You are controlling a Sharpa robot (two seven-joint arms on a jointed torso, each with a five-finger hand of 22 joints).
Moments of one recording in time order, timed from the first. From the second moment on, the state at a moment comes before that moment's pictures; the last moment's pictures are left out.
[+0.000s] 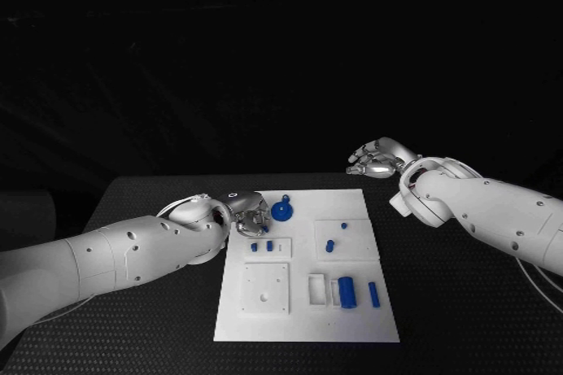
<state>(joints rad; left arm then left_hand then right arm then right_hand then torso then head) 1.20 -0.63 -0.14 1.21 -1.42 -0.25 -0.06 1.21 -0.09 0.59 -0.22 0.13 1.02 0.11 0.30 0.53 1.30 0.06 0.09 0.25 1.12 -0.05 1.08 0.53 0.02 0.90 -0.12 0.72 1.31 1.27 -0.64 -0.01 1.12 -0.98 -0.34 -0.01 0.99 -0.23 0.65 -0.16 0.50 0.75 0.20 0.30 0.41 0.84 0.18 0.51 0.10 0.83 0.16 0.43 0.50 0.20 0.60 0.21 0.31 1.11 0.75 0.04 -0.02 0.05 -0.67</state>
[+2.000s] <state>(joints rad) 1.19 -0.63 -0.17 1.21 -1.44 -0.26 -0.07 1.25 -0.13 0.60 -0.25 0.13 0.85 0.12 0.22 0.48 1.27 0.07 0.06 0.23 1.12 -0.04 1.09 0.53 0.02 0.90 -0.12 0.70 1.31 1.27 -0.64 -0.01 1.12 -0.98 -0.34 -0.01 0.99 -0.23 0.65 -0.16 0.50 0.75 0.20 0.30 0.40 0.84 0.18 0.51 0.10 0.83 0.15 0.43 0.49 0.20 0.60 0.21 0.31 1.11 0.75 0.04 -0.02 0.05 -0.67</state>
